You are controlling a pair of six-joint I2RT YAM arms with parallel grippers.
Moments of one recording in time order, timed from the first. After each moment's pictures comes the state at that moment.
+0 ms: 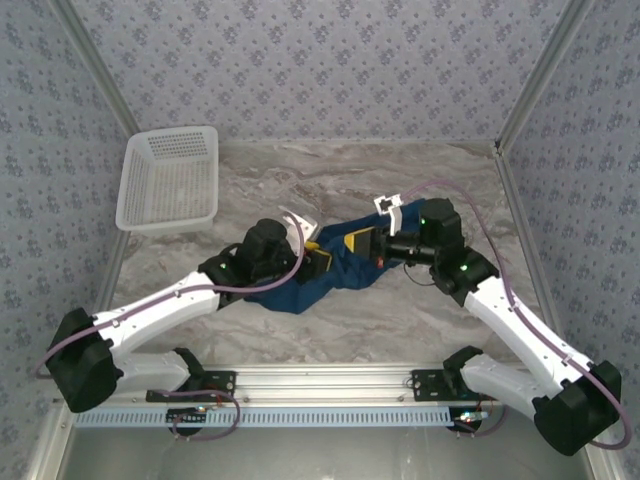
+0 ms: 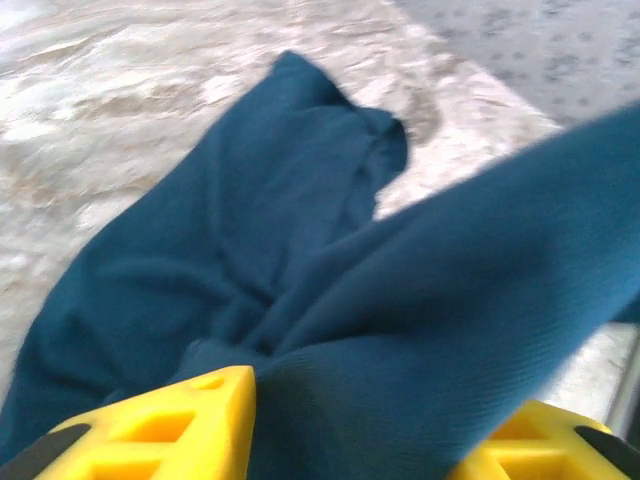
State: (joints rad) left arm -0.85 1.21 0.84 -0.14 0.10 -0.24; right arm 0.49 0.99 0.84 -0.19 -0.69 0.48
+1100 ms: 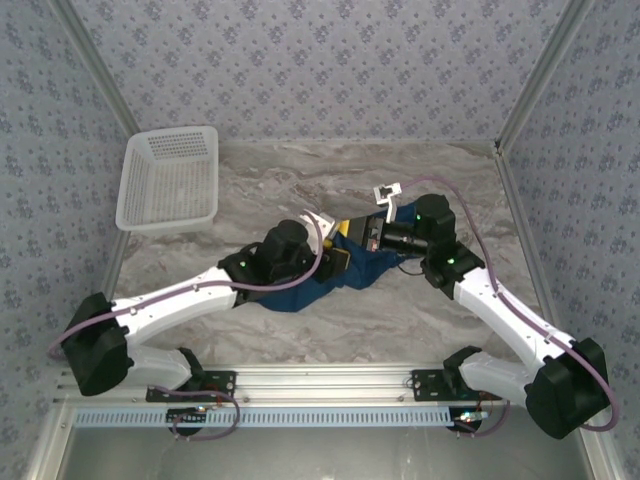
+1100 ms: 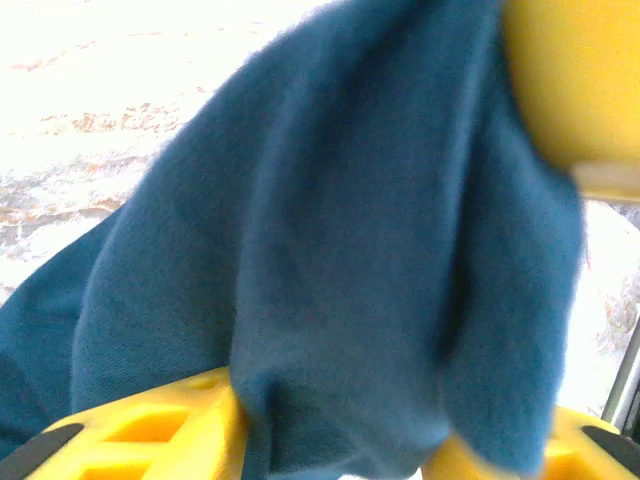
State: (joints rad) left arm -0.95 1.33 0.93 -0.07 0.04 -0.34; right arm 0.49 1.09 0.79 0.11 -0.71 0.80
